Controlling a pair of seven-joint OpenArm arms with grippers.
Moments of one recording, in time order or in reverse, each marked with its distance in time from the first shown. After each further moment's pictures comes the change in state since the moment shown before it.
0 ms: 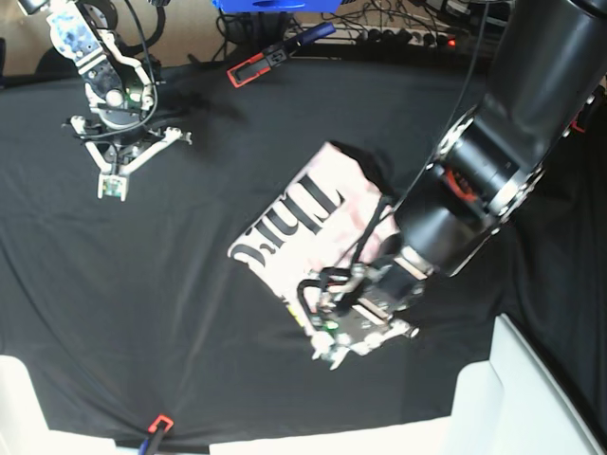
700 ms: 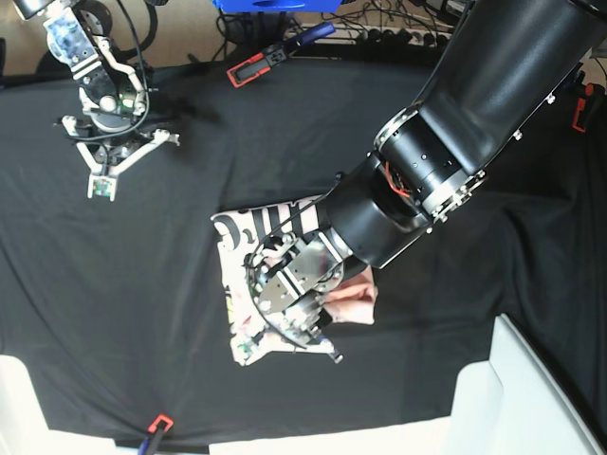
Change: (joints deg) left arm 0.7 10.4 5.0 -9.5 15.8 -0.5 -18.7; right arm 0.6 0.6 1.7 -2.2 0.0 -0.1 -0.3
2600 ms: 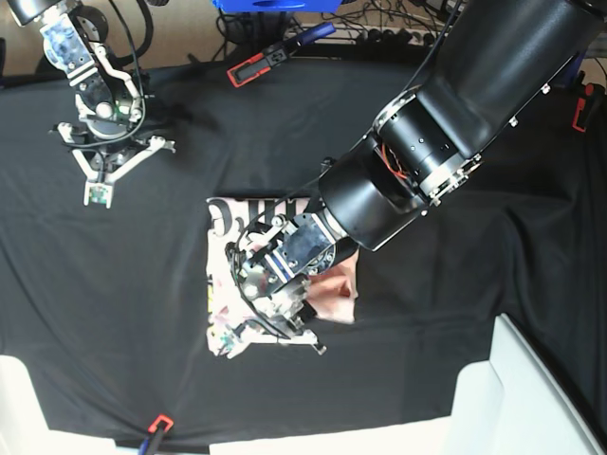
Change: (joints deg) left arm 3.0 0.2 -0.3 6.9 0.0 2.7 0.4; right arm 1.2 0.3 0.0 -0.3 0.0 0.0 0.0
